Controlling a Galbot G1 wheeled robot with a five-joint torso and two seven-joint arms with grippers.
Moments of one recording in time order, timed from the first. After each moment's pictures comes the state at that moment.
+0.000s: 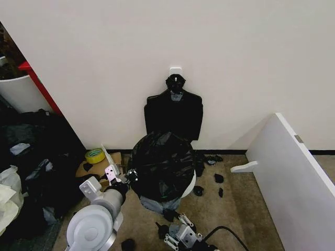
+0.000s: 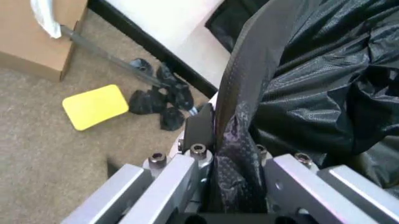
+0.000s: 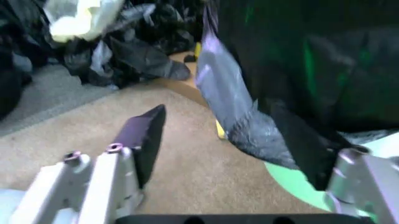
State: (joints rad) left arm 1.39 -1.14 -0.32 -2.31 -1.29 0.30 -0.76; right arm -1.68 0.88 -0.03 2.28 0.00 -0.06 -0.04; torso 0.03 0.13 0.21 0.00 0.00
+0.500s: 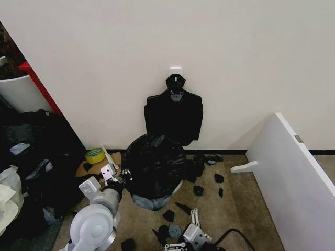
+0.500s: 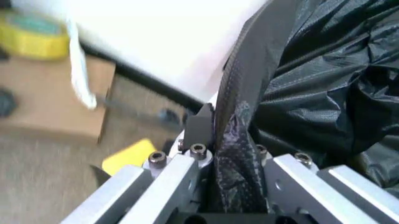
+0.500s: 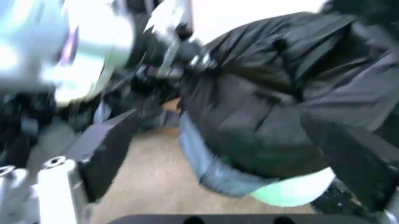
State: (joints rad) left arm 1.41 -1.12 -0.29 -2.25 -0.94 0.23 -0.63; right arm -1.76 0.86 0.06 2.45 0.15 -0.05 0.01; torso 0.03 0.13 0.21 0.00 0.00
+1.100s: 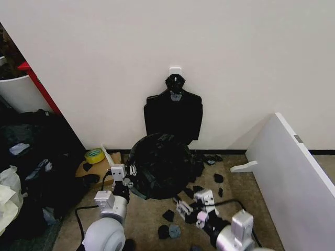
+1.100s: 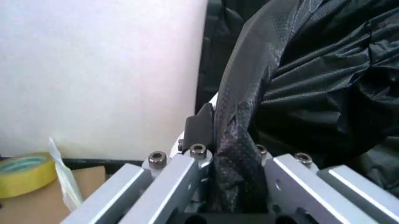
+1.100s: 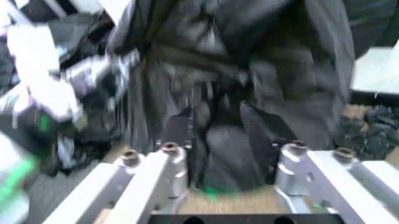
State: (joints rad) left arm 1.46 -1.13 -0.19 -2.13 -0.37 -0.01 -0.37; right arm -1.46 1.00 0.03 2.50 0.68 -0.50 0.40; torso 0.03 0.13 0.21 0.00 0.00
